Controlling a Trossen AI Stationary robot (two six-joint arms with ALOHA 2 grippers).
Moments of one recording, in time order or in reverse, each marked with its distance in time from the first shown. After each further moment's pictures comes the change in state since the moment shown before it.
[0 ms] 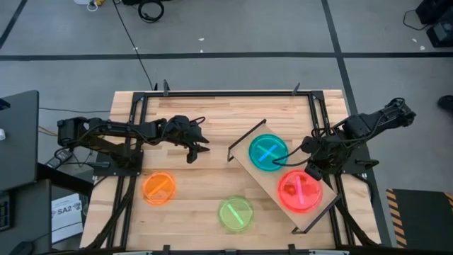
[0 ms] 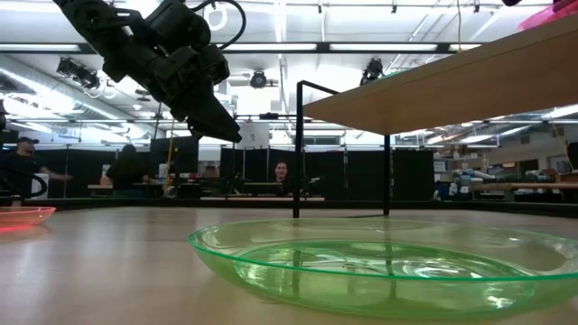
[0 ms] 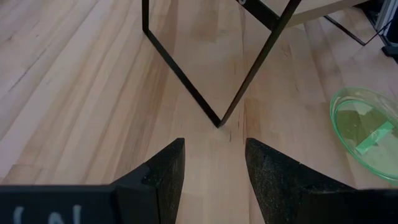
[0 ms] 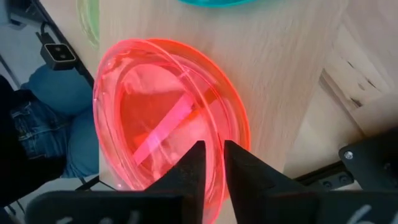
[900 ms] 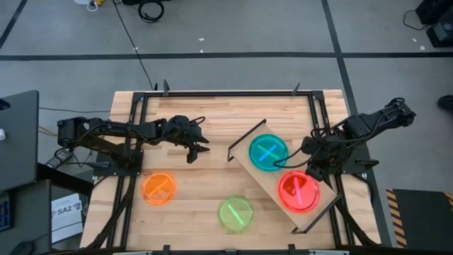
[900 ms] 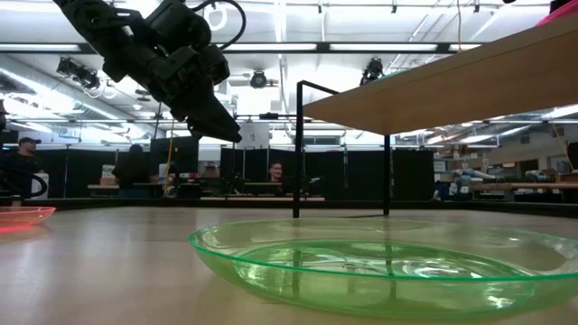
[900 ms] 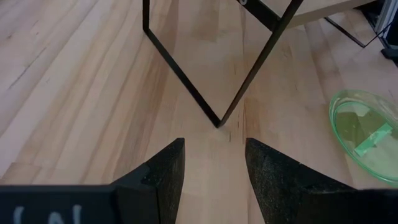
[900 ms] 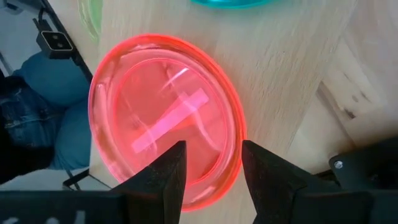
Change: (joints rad) left arm 0.000 0.000 0.000 0.000 0.000 -0.012; right arm 0.000 0.000 0.000 -0.003 0.013 -0.086
